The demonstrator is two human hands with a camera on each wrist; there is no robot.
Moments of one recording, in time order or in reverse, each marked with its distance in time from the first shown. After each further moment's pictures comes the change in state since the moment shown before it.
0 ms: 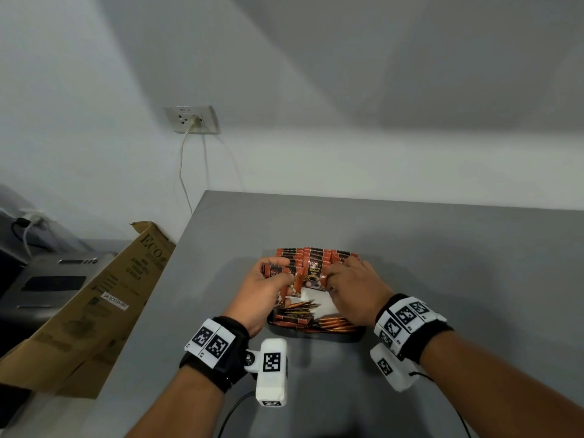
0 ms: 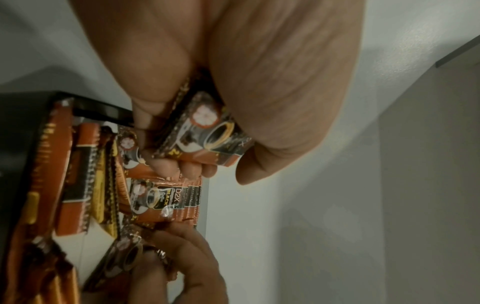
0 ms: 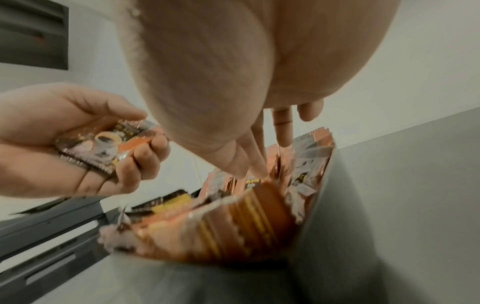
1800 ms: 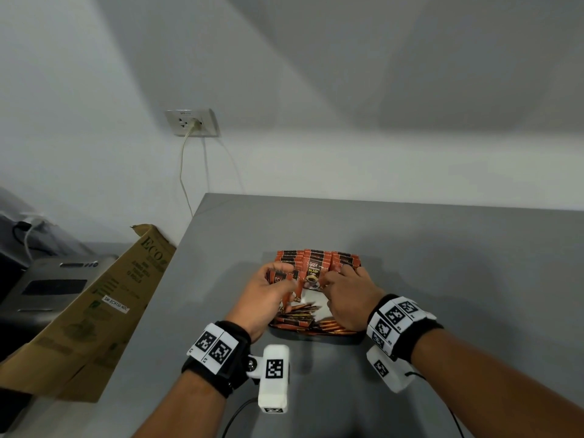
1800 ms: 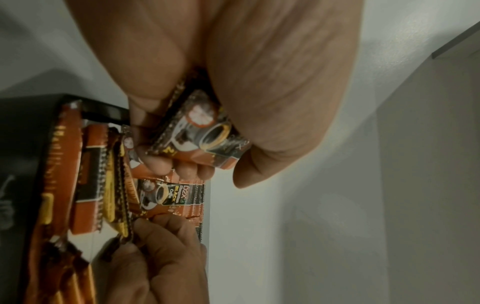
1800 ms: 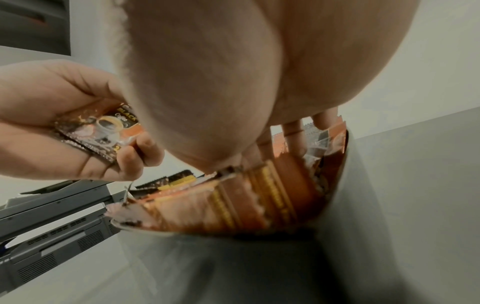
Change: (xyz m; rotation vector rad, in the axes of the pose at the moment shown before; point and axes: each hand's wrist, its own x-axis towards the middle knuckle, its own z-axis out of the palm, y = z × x) left_hand 0.001 -0.007 -0.003 0.066 -0.074 0.021; right_hand 0.004 -0.009 0.007 -0.164 -0.164 -0.001
